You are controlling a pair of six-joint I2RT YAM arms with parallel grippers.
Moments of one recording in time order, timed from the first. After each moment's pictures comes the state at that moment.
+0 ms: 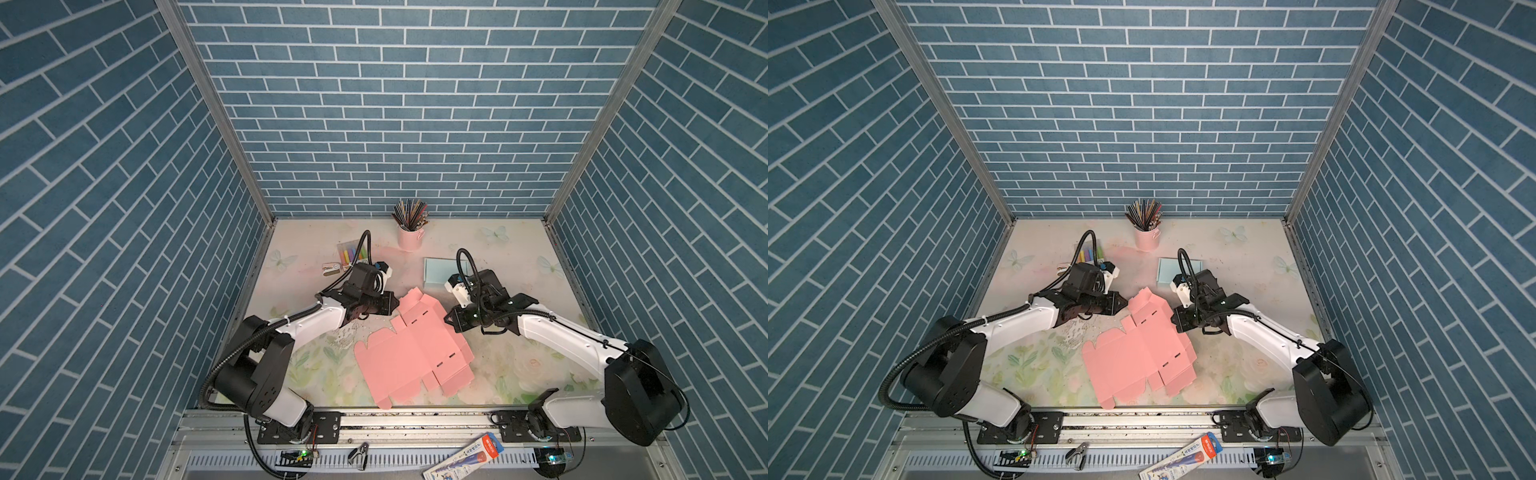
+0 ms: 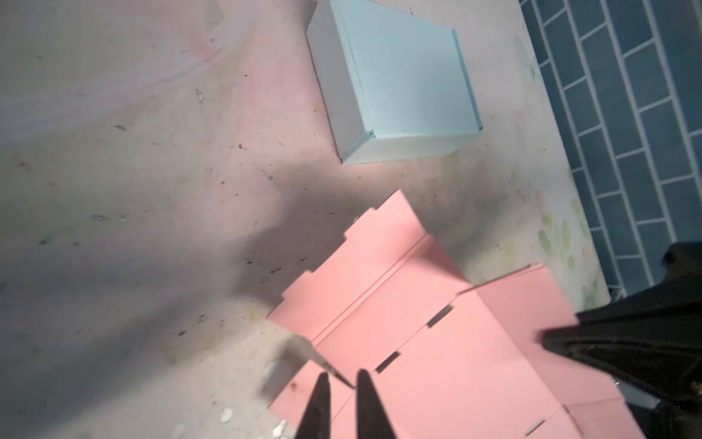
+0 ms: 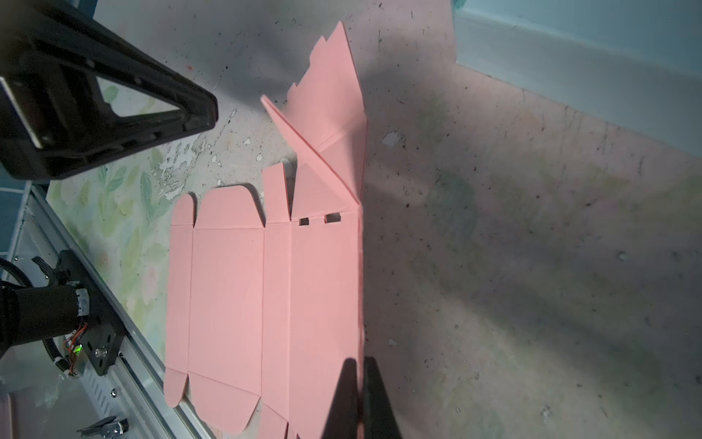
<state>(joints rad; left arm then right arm) -0.50 1.50 0.80 -0.11 0.40 -0.42 0.62 1.33 0.81 -0.45 -0.36 0.21</state>
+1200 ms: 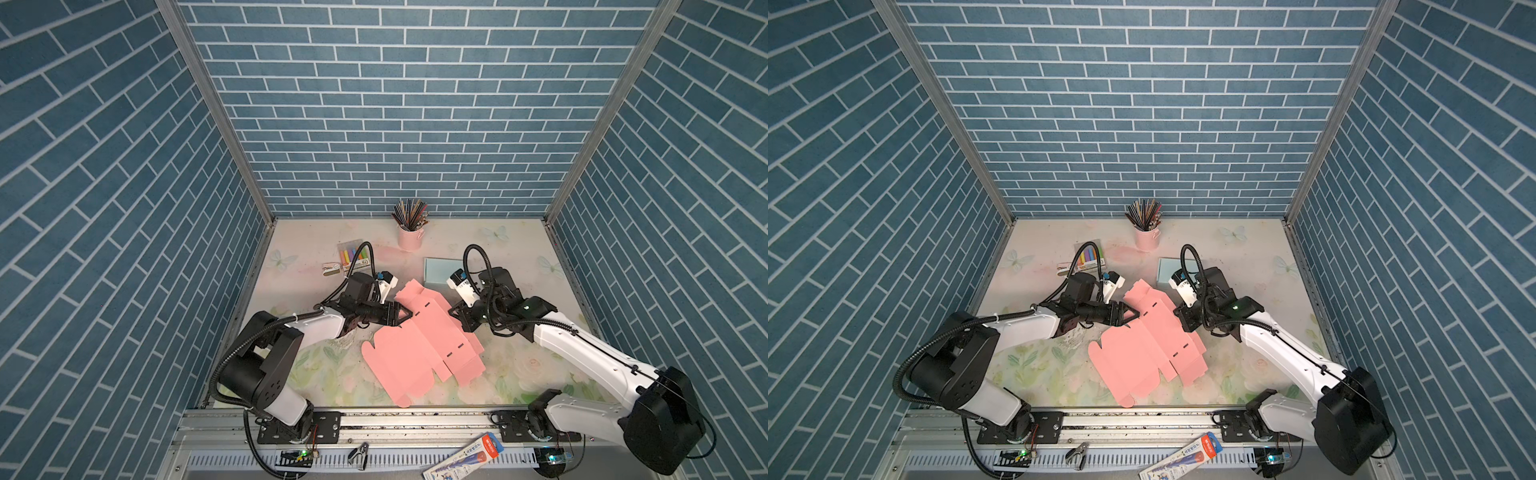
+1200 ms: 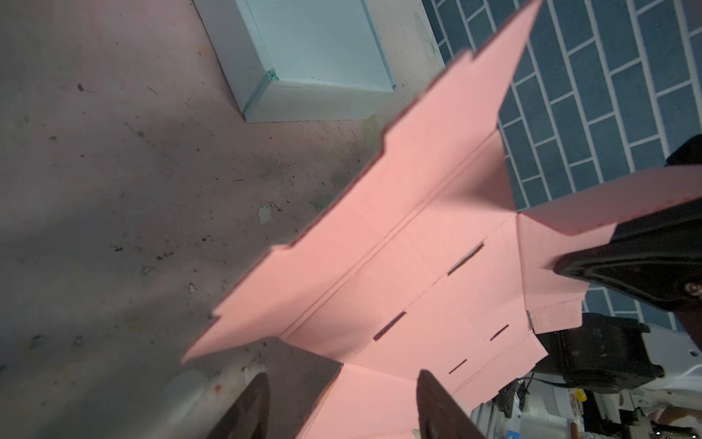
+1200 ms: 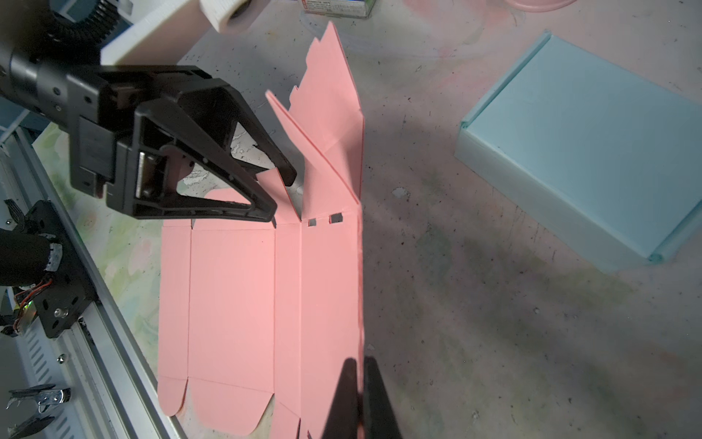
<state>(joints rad) -0.52 1.56 0.68 0.17 0.65 -0.44 0.62 1.19 0.82 -0.49 -0.32 -0.01</state>
